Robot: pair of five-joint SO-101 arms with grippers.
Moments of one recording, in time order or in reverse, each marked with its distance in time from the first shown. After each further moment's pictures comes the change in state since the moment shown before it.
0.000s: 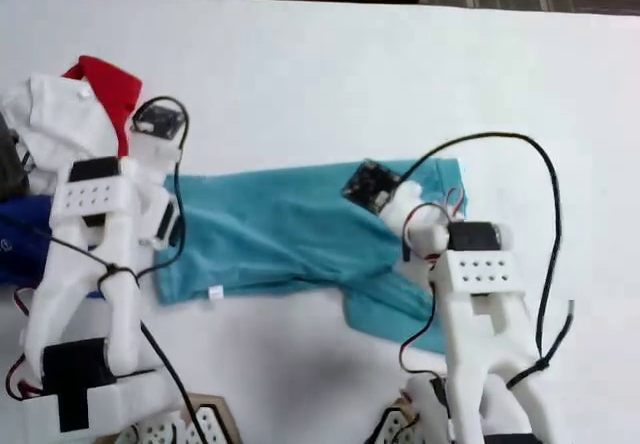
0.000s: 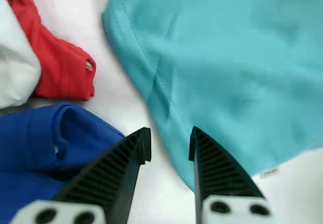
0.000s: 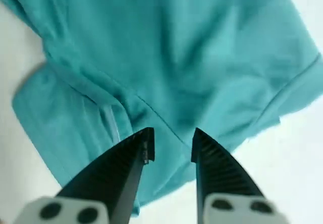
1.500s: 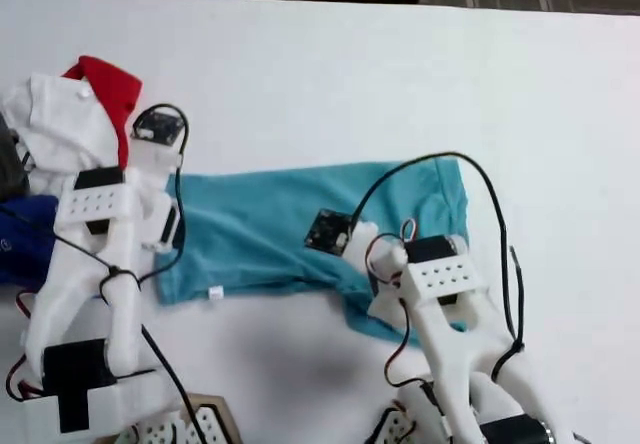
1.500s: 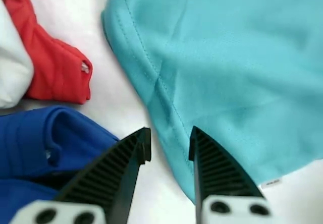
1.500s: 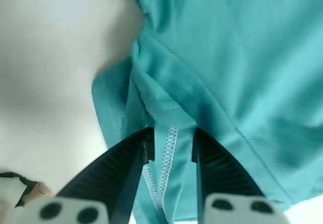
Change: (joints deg) left arm 0.2 -0.1 2.7 -3.3 0.9; right arm -8.9 4.2 8.7 2.1 0.2
